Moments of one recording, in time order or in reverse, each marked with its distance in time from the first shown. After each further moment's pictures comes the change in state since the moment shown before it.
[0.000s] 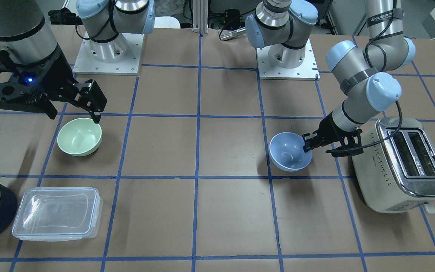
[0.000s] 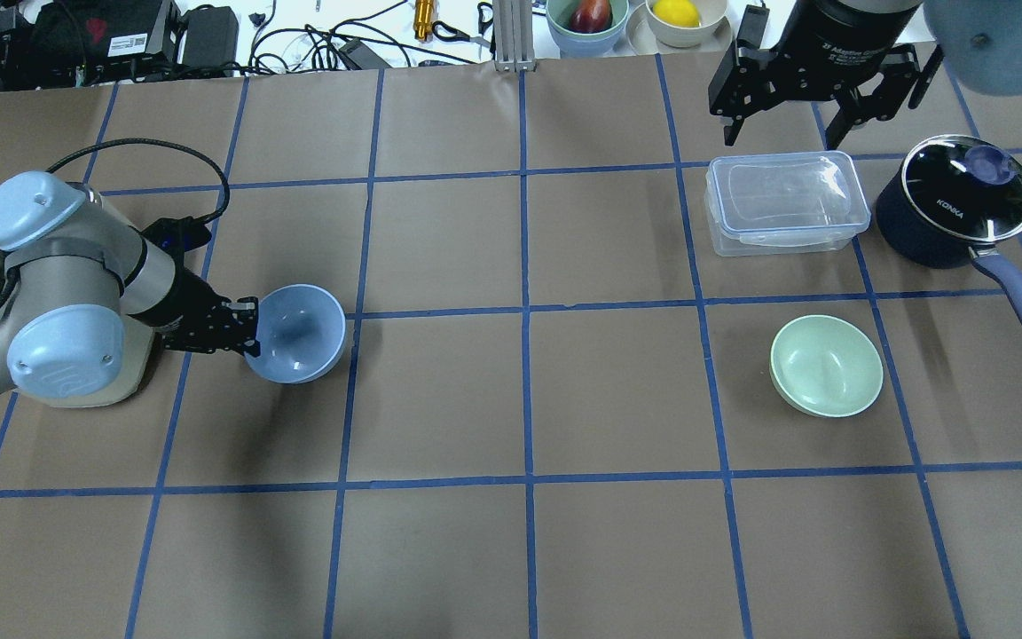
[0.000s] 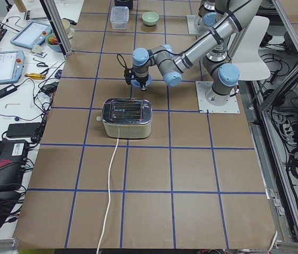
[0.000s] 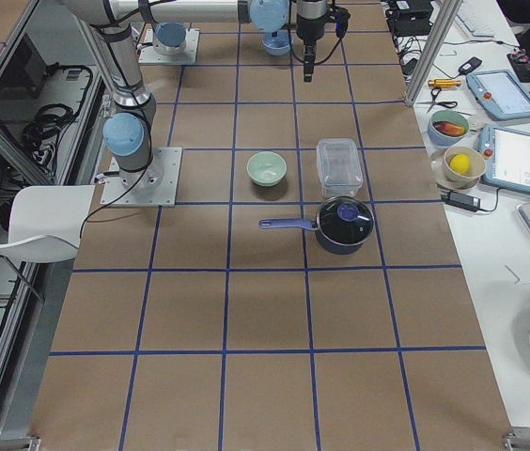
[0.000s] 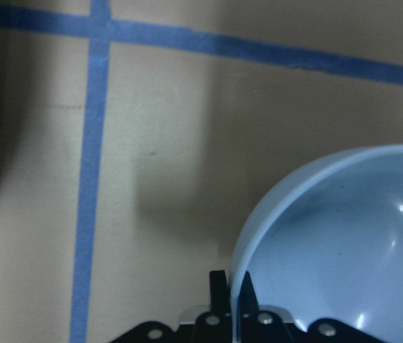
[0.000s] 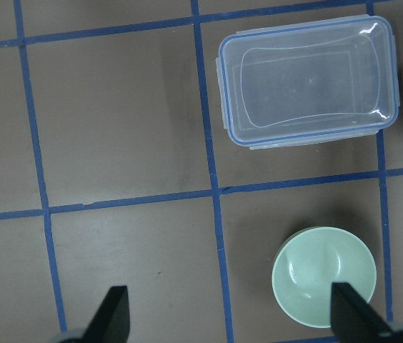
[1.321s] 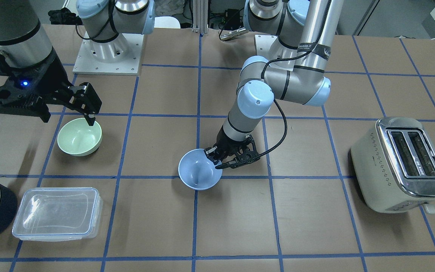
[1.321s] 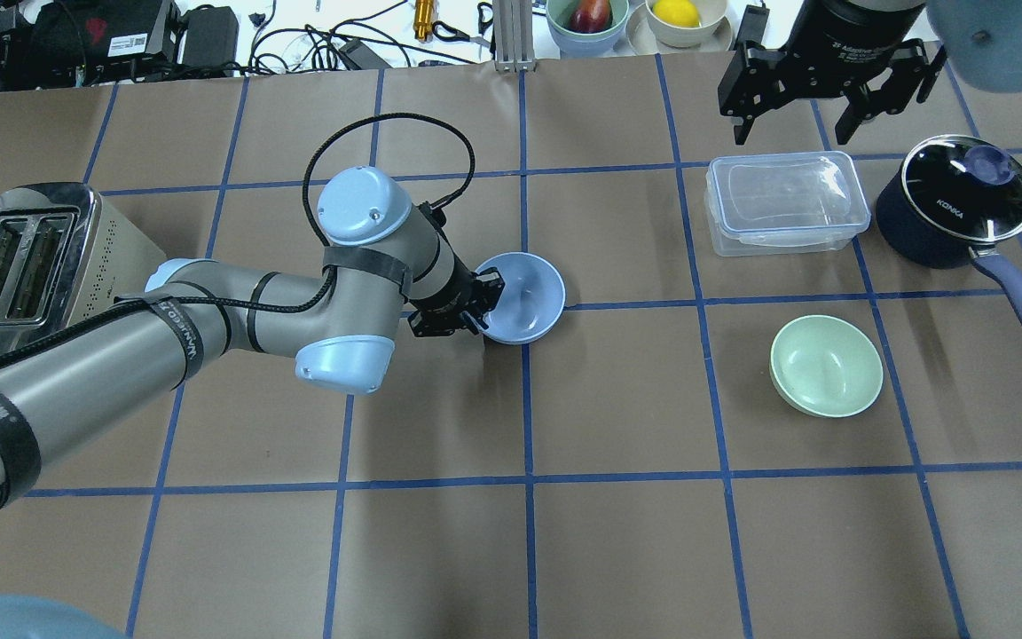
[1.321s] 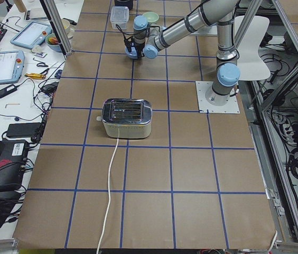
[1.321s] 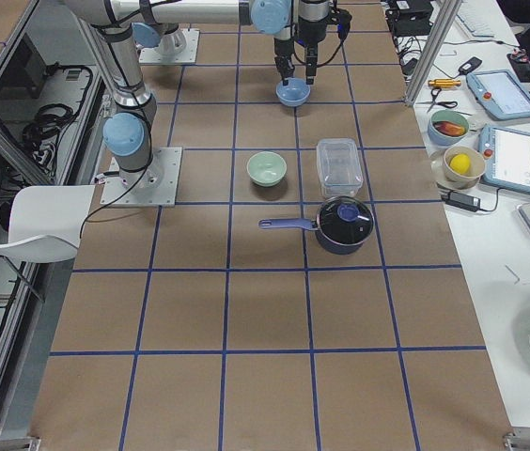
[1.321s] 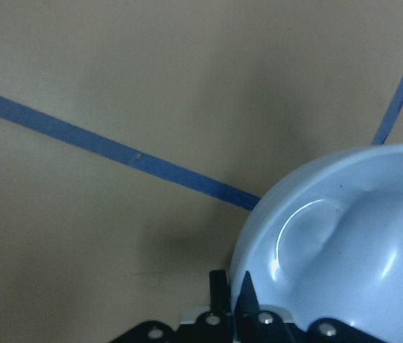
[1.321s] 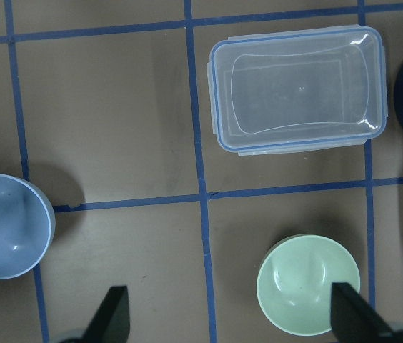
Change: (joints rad) left arm -0.520 -0.220 0.137 0.286 -0.021 -0.748; right arm -0.009 0.012 -0.005 -0.013 -0.046 -0.069
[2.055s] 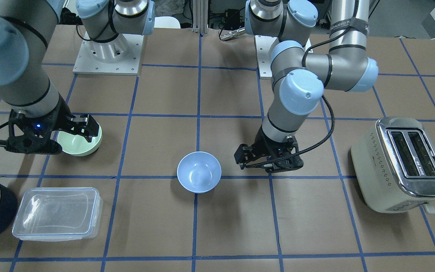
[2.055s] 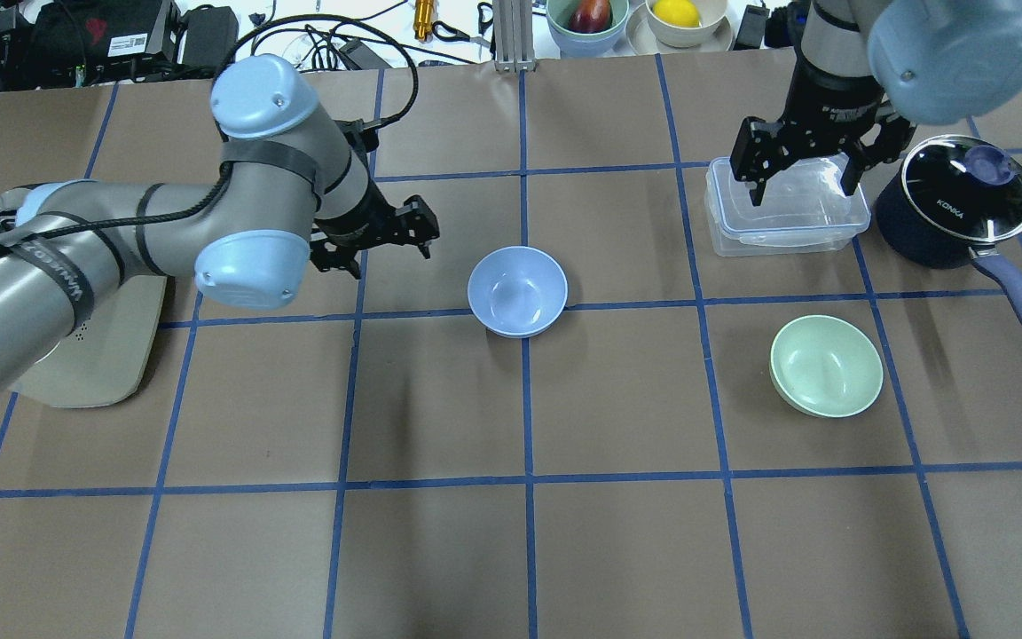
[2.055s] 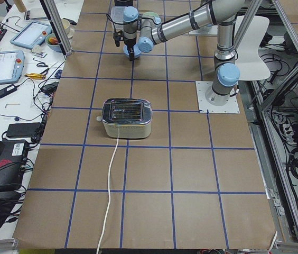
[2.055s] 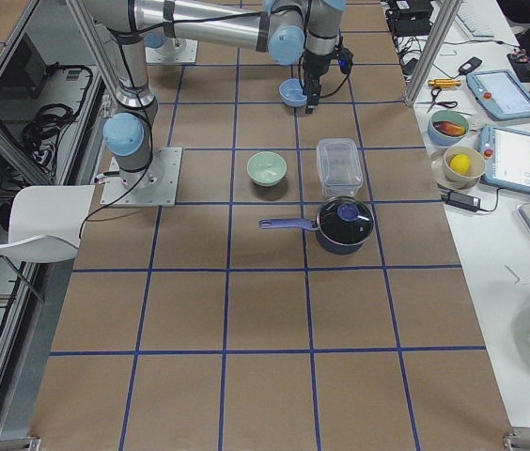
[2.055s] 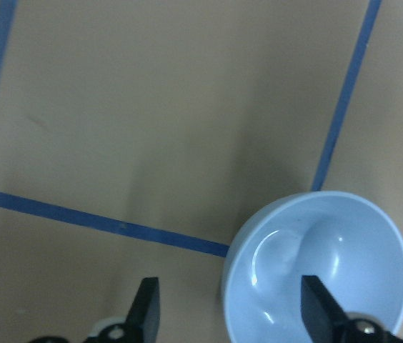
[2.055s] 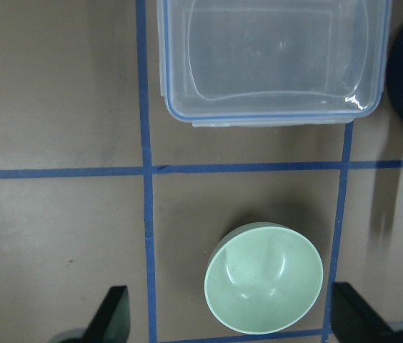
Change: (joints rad) left arm 0.177 0.125 0.135 -0.331 0.140 0.454; right arm -0.045 0.095 0.130 0.004 -0.071 -0.077
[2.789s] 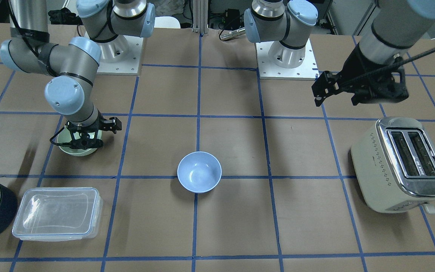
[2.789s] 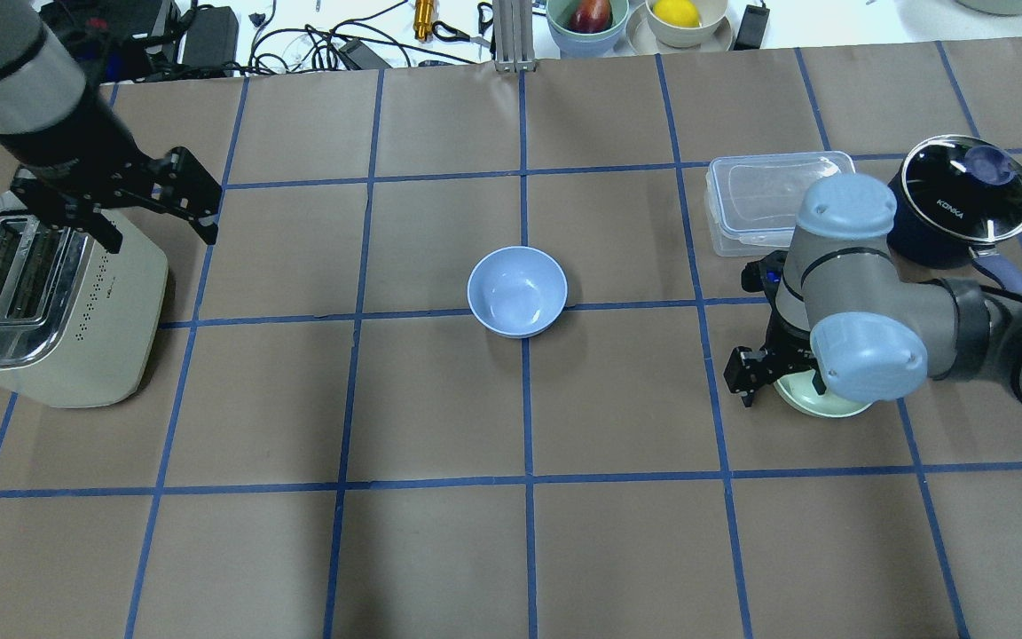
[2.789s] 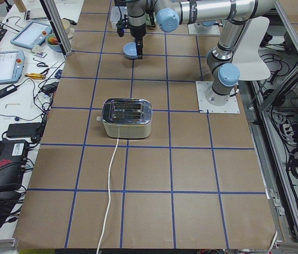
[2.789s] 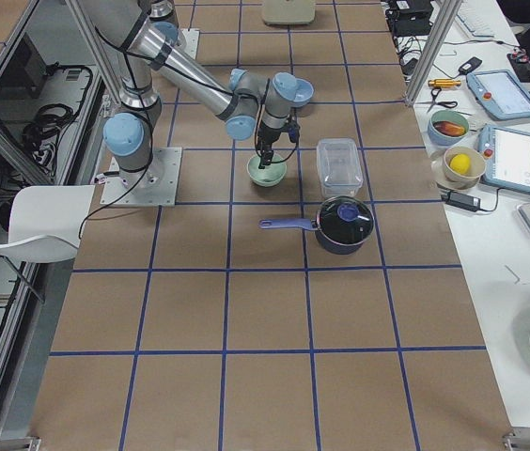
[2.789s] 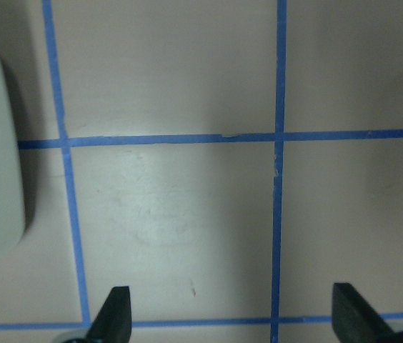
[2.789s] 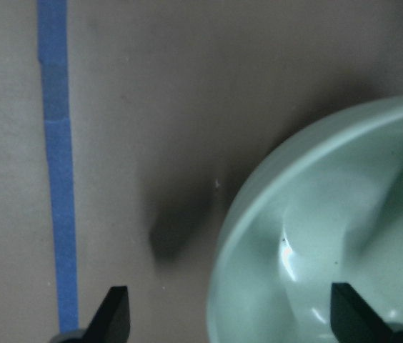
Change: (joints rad) left arm 0.217 0.273 0.255 -0.642 0.089 0.268; right arm -0.062 -0.008 0.601 -0.515 -0.021 -0.174
